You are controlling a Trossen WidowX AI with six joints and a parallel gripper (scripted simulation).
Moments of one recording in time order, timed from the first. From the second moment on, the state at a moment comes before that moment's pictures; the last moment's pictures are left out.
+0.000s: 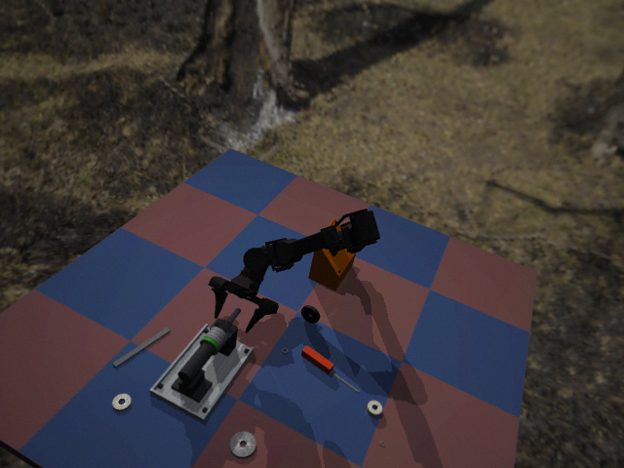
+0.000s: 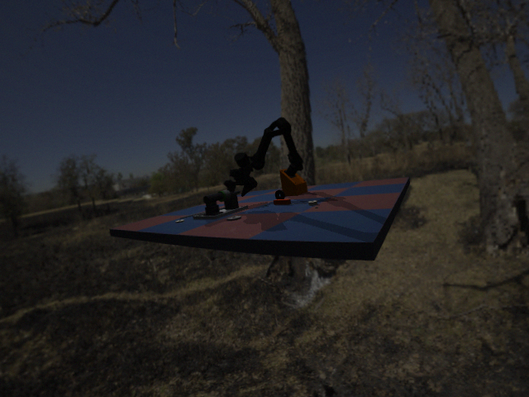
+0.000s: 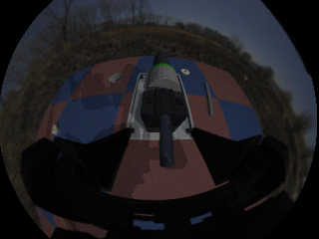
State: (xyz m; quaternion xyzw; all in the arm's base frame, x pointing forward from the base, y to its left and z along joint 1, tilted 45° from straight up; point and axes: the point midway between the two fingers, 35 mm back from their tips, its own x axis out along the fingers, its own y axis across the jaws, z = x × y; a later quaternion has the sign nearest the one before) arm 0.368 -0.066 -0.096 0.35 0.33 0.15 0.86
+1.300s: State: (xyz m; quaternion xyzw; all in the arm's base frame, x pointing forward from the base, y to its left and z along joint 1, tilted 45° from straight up) arm 0.375 -0.063 -0.101 0.35 0.33 0.15 0.86
